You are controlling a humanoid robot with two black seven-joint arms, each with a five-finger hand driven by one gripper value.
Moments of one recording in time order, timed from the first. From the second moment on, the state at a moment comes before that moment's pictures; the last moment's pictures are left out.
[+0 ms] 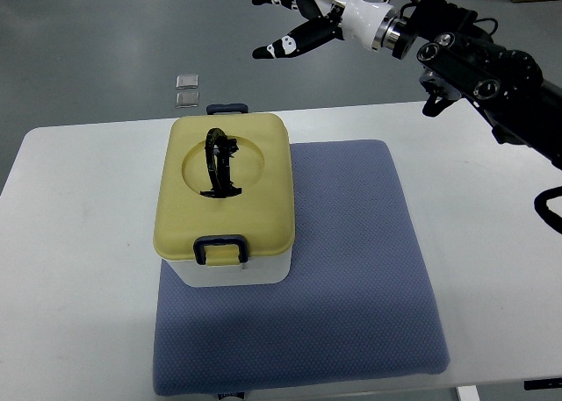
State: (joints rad) left arm -0.04 0.00 -0.02 -0.11 0.02 -0.10 0.04; right arm 1.34 -0.13 0.29 0.51 -0.85 0.37 0.61
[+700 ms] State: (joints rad) left arm -0.05 0.00 -0.02 -0.11 0.02 -0.09 0.04; right arm 1.66 -0.09 -0.10 0.72 -1.29 0.25 0.61
